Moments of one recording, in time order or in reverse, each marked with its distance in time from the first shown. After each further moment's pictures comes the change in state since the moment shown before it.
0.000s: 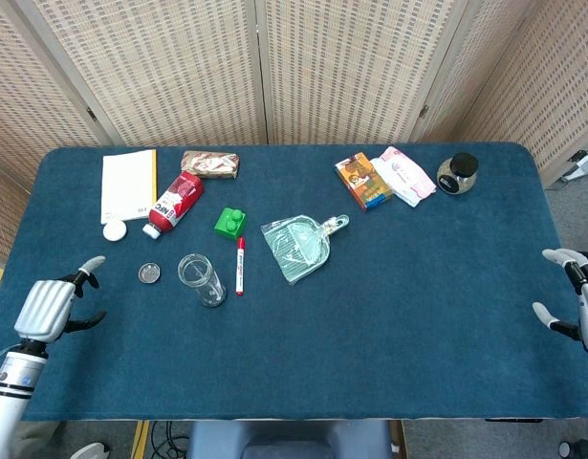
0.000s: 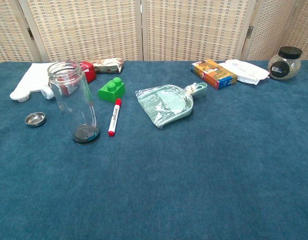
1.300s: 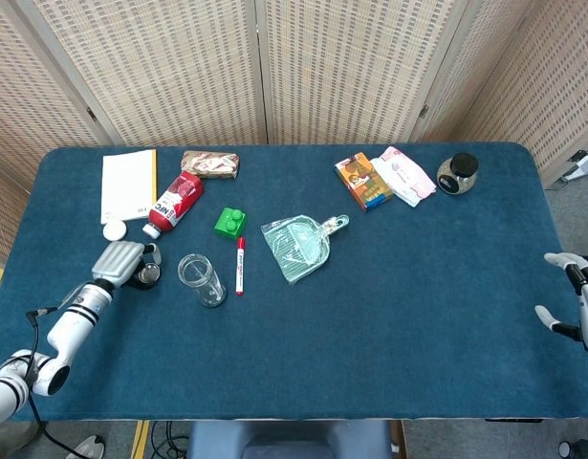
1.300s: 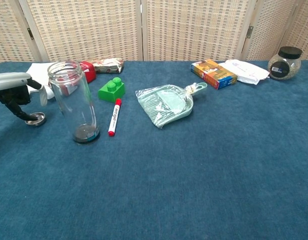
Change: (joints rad) left arm -0.365 -0.278 -0.007 0.480 -0.078 -0.486 -0.196; right arm 0.007 -0.006 -0.008 0.020 0.037 -0.036 -0.003
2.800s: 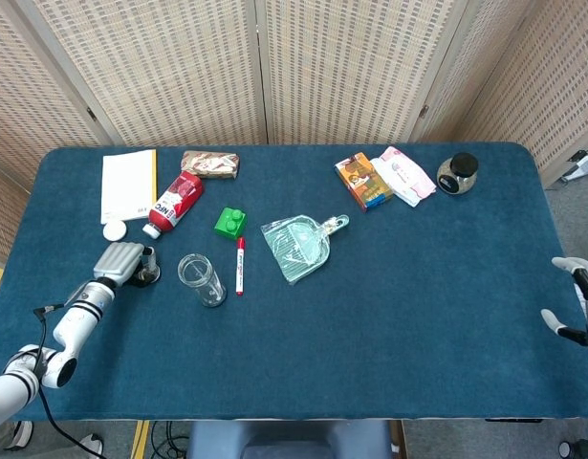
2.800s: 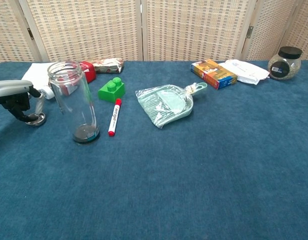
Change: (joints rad) left arm -0.032 -0.049 0.016 0.076 -0.073 -0.083 0.027; right arm -0.019 -0.004 -0.005 0.013 0.005 0.017 0.019
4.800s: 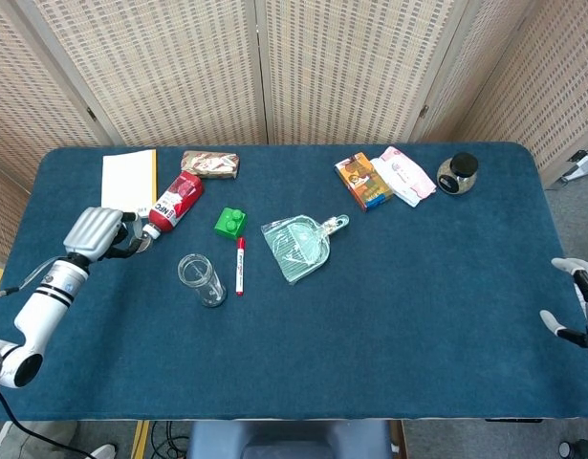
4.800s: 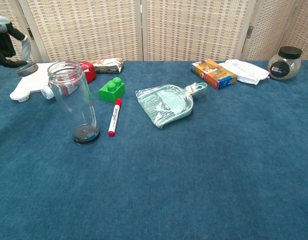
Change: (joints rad) left arm 0.004 0.334 -0.101 -0.406 -0.015 0.158 0.035; right arm -0.009 -0.008 0.000 0.002 -0.014 0.011 0.012
